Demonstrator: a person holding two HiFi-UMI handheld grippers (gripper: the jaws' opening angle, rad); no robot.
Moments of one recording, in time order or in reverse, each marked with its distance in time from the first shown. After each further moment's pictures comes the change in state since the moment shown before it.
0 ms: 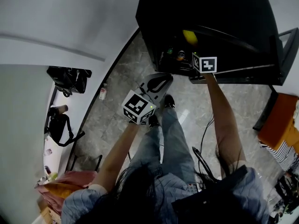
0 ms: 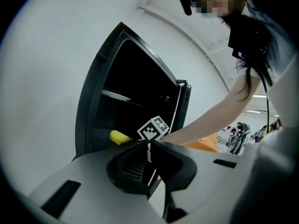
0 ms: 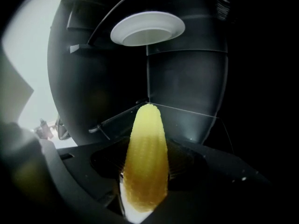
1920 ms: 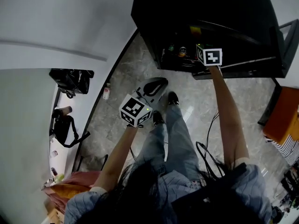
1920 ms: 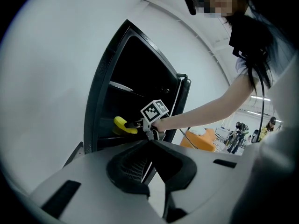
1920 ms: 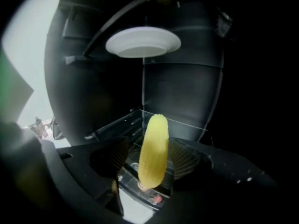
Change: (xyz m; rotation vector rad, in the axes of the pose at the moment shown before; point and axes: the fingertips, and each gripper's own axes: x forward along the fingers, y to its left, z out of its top) left arm -0.025 -0.001 -0.031 -0.040 0.092 0.006; right arm -0.016 -0.018 0.031 -0.062 -0.029 -0.074
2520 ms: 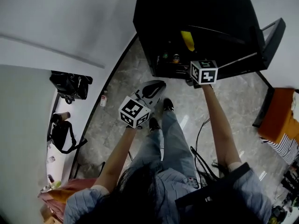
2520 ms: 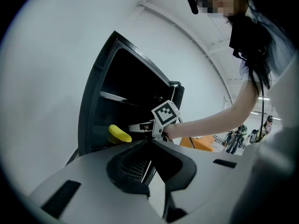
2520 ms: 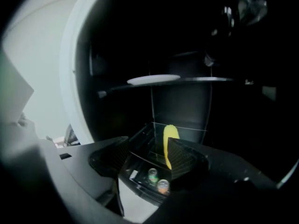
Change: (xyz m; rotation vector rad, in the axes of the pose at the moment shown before) left arm -0.010 -0.027 0.028 0.025 -0.046 -0.027; right arm -0.084 0.044 0.021 0.108 -0.132 0.071
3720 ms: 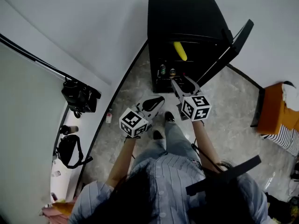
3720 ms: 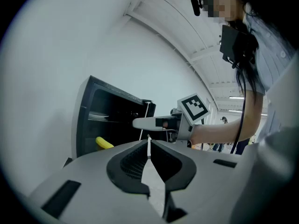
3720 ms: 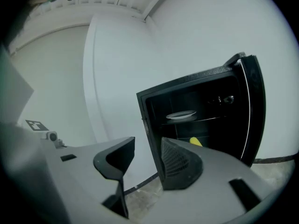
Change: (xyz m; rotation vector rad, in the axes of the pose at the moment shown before) left arm -0.116 -0.090 0.048 0.078 -0.061 -0.158; right arm -0.192 0.173 0.054 0.160 -0.219 0.051
